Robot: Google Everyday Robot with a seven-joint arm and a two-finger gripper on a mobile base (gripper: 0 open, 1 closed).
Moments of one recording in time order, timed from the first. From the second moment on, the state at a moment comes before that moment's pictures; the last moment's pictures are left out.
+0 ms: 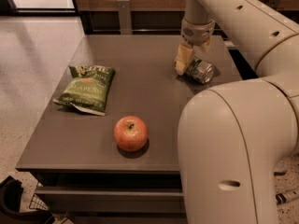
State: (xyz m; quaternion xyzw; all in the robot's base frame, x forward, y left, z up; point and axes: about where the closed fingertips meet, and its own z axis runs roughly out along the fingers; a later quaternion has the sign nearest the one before) arm 0.705 -0.159 0.842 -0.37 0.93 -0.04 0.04
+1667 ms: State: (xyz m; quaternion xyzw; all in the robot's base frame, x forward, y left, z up) arm 0.724 -0.152 0.841 -0.39 0.92 -0.04 0.08
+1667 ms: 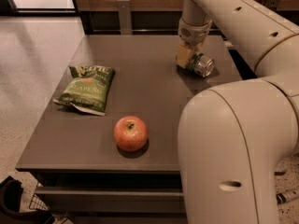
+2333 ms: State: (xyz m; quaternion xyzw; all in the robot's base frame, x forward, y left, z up) arm 0.709 -0.186 0.882 -0.37 0.91 0.00 0.16
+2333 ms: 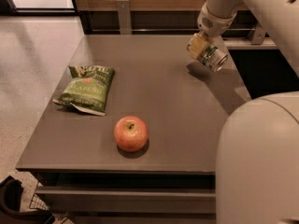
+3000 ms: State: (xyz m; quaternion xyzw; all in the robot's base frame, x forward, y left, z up) arm 0.696 -0.218 0.914 -0.36 0.90 0.04 0.24
